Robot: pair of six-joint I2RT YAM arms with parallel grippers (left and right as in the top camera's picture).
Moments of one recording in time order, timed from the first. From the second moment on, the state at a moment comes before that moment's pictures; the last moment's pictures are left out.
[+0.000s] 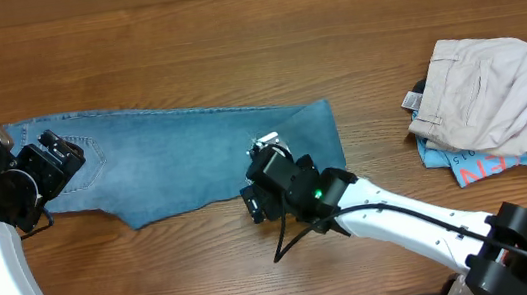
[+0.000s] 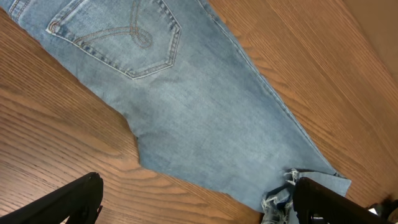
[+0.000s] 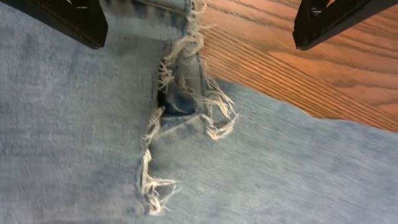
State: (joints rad) left arm 0.50 1.31 1.38 -1.19 0.30 -0.31; right arm 0.89 1.61 0.97 -0.42 0.15 0.48
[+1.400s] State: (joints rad) left arm 0.50 1.31 1.38 -1.20 0.30 -0.31; right arm 0.80 1.78 1.19 -0.43 0.36 0.41
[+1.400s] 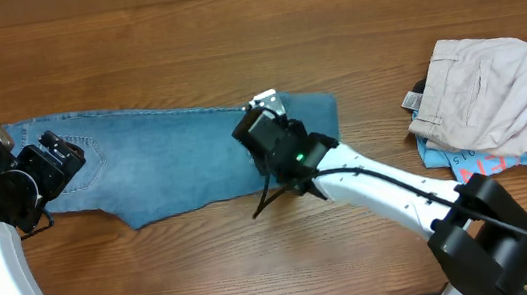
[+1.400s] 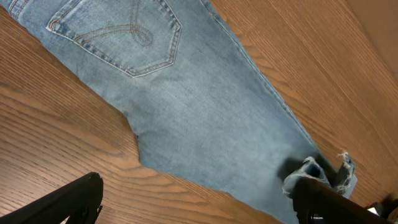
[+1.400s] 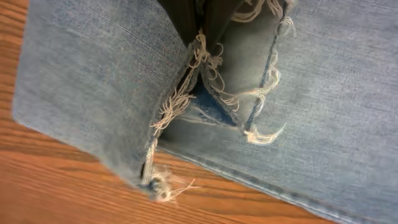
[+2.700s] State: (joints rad) left arm 0.50 1.31 1.38 -1.25 0.30 -0.31; right arm 0.25 1.75 1.02 -0.59 -0.36 0.38
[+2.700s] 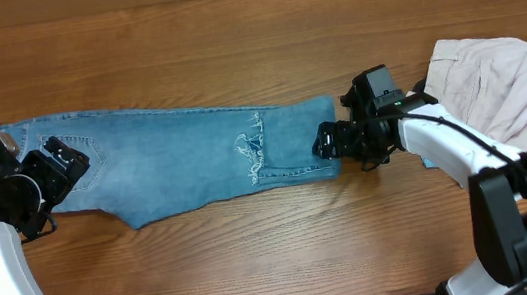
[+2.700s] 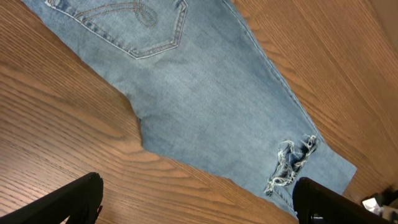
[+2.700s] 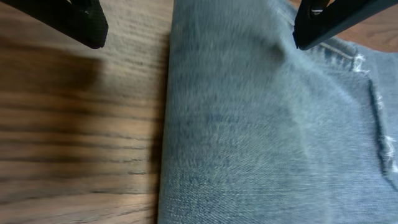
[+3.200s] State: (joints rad) left arm 0.50 1.31 1.38 -1.25 0.30 -0.31; right arm 0.27 1.79 0.98 -0.48 -0.52 0.40
